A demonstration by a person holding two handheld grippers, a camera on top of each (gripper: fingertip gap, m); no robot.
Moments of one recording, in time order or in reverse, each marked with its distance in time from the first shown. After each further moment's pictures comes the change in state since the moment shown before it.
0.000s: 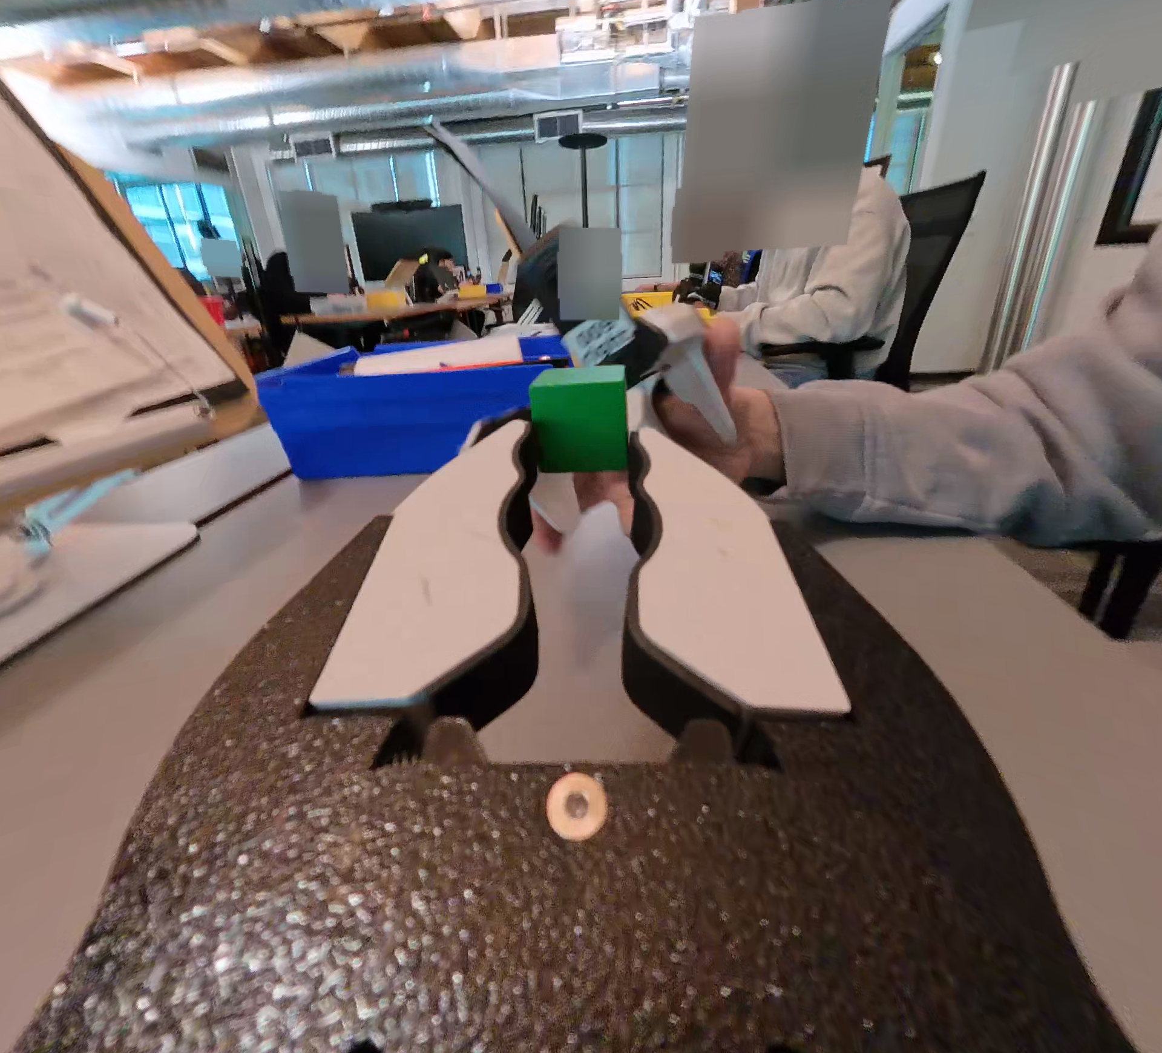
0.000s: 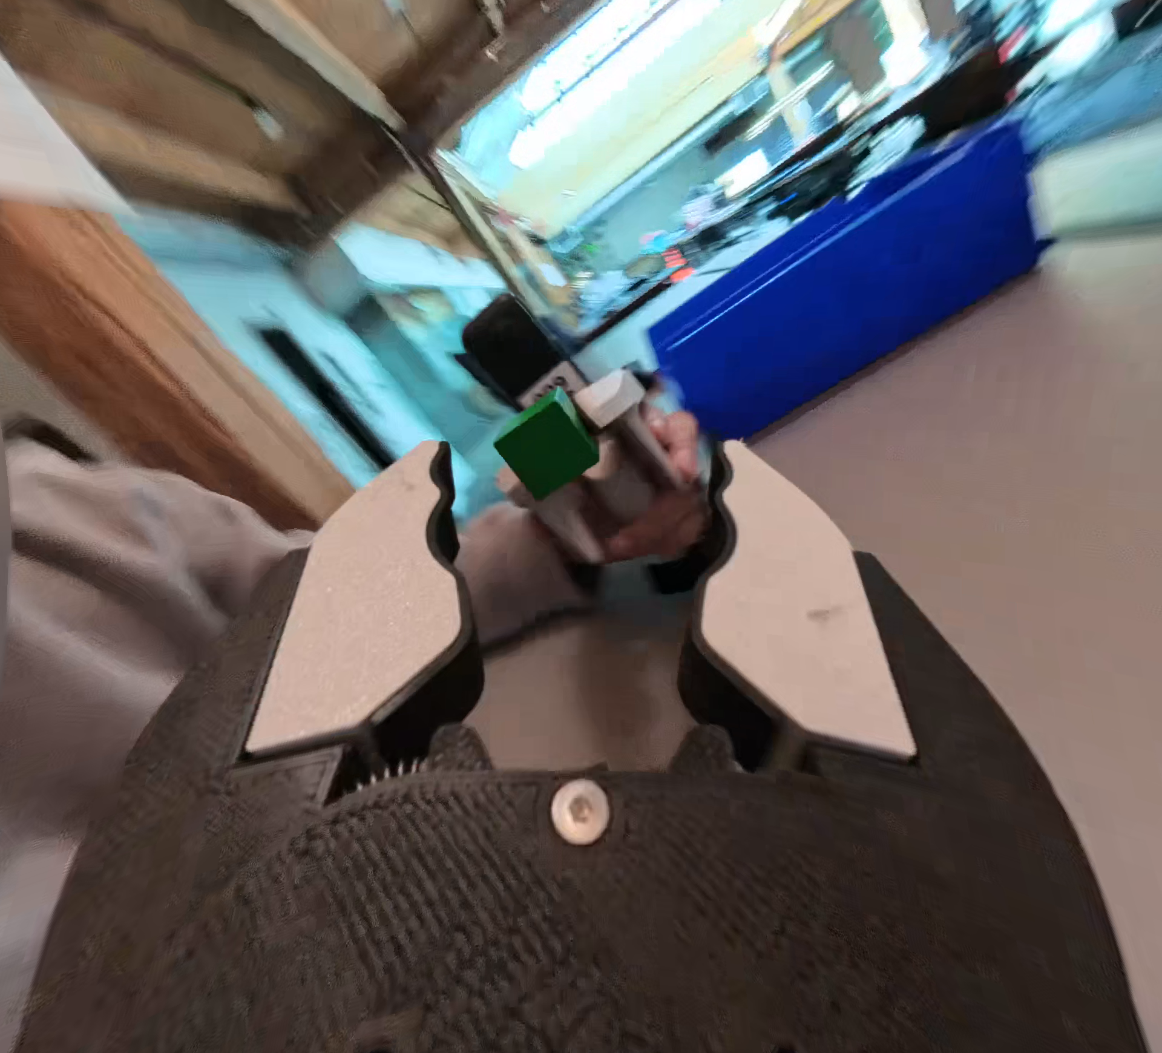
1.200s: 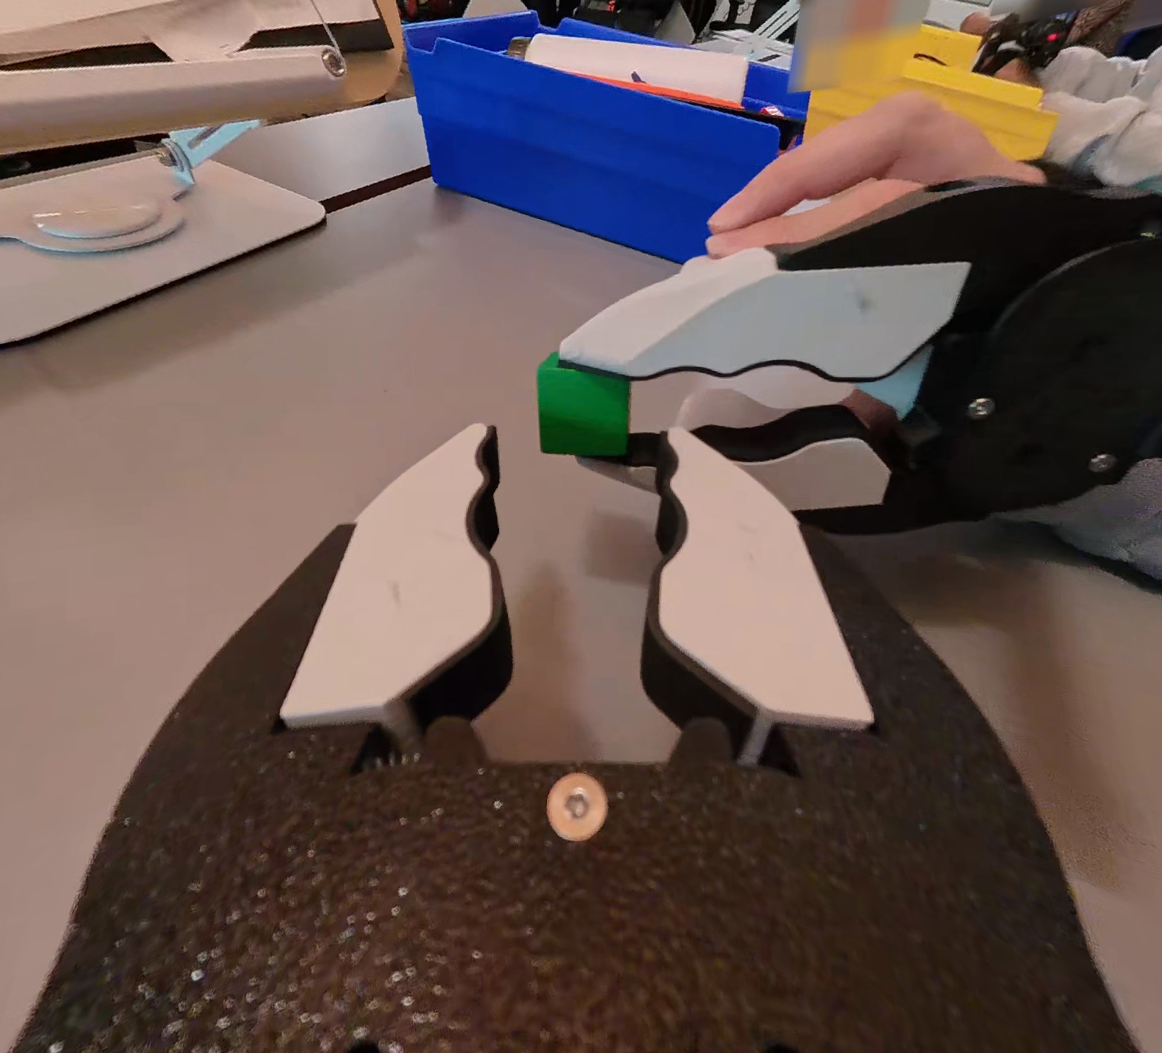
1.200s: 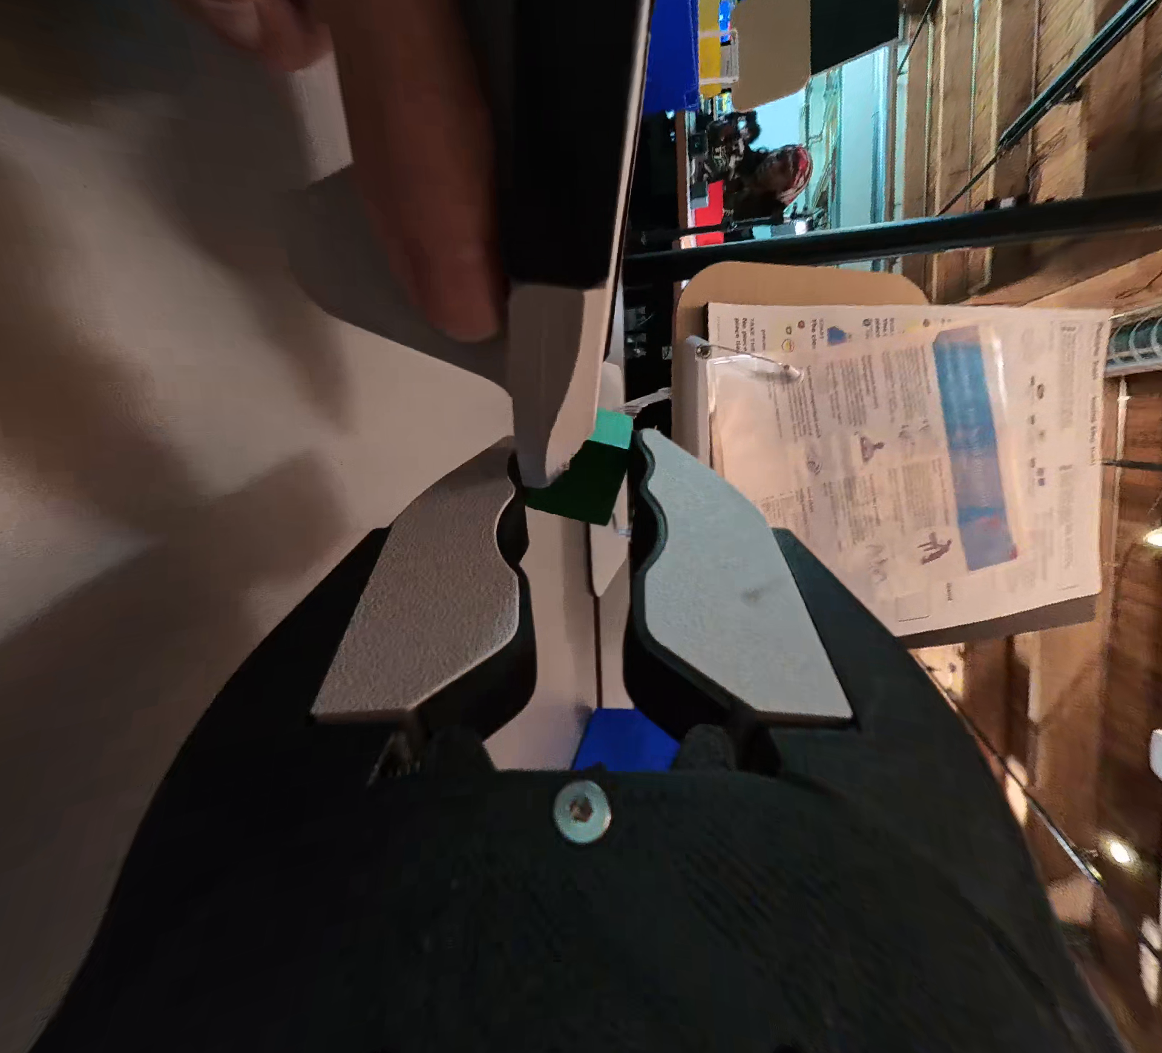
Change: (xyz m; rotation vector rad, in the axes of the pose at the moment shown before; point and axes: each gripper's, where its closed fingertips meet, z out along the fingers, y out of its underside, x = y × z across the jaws) left arm -0.036 0.066 0.006 -0.449 -0.387 -0.214; right arm 0.068 0.023 -0.010 -0.877 0.879 -1.807
